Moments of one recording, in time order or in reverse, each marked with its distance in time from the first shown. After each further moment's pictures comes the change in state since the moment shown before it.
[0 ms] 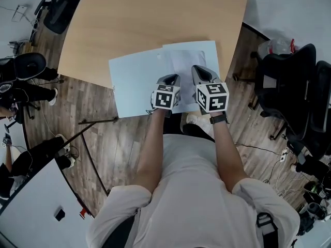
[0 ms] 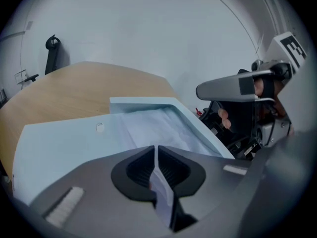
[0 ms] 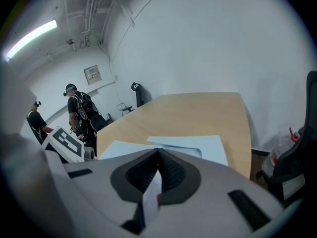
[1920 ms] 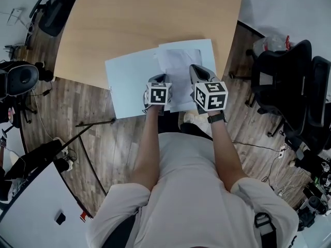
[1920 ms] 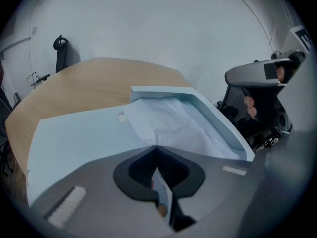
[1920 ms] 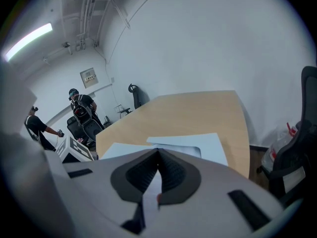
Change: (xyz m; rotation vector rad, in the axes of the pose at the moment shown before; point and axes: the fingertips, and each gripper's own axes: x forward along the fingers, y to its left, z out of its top) left arm 0.004 0.043 -0.025 -0.025 0.083 0.137; right arm -0.006 -0.004 -0.001 0.047 -0.013 -0.017
